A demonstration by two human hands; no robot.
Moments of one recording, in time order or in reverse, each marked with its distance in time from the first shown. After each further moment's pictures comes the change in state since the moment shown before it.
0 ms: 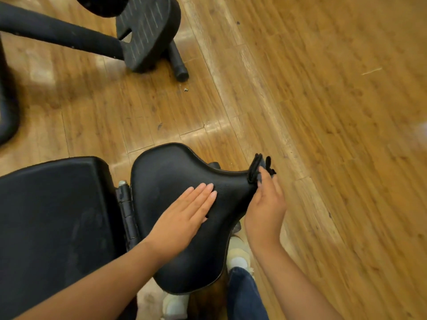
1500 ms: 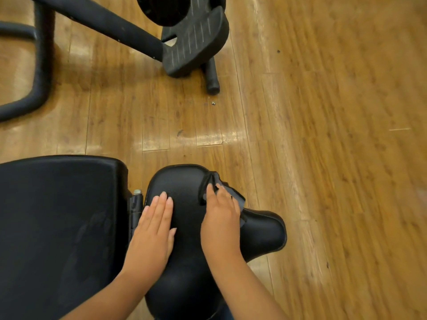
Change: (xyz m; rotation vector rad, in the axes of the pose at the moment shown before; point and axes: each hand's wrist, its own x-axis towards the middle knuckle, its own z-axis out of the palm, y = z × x) left_hand -0.038 -0.024 0.008 0.004 -0.114 -0.727; right_hand -0.001 -0.077 0.068 -0.443 -0.436 -0.466
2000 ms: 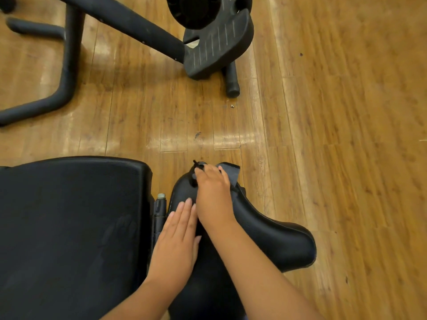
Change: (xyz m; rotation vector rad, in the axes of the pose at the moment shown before) left_hand 0.000 0.000 0.000 -0.046 0.056 0.008; right_hand 0.068 -0.052 0.030 0.085 -0.090 -0.255
